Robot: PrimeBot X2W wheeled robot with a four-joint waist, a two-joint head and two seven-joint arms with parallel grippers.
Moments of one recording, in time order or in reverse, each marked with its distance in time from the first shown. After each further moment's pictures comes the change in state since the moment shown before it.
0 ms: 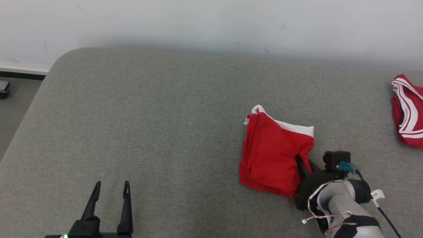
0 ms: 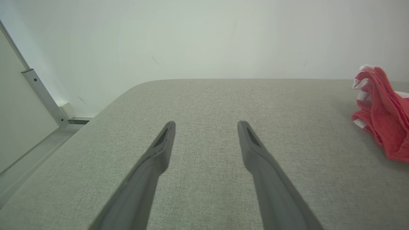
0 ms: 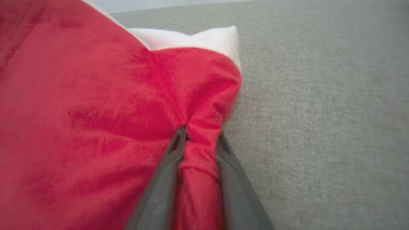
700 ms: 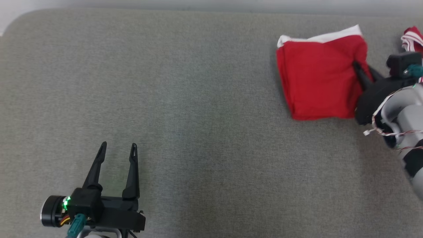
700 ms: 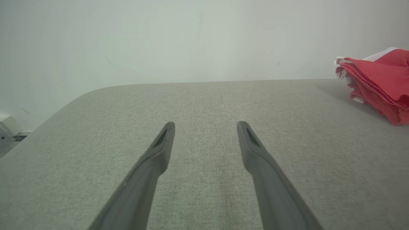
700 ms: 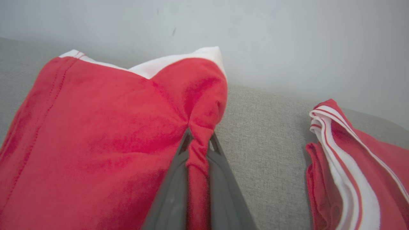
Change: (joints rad) left arm -0.148 -0.008 -0.029 -0.031 -0.019 -0.034 0.000; right arm -0.327 -0.358 0.292 -0.191 0.191 0.000 0.156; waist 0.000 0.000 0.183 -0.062
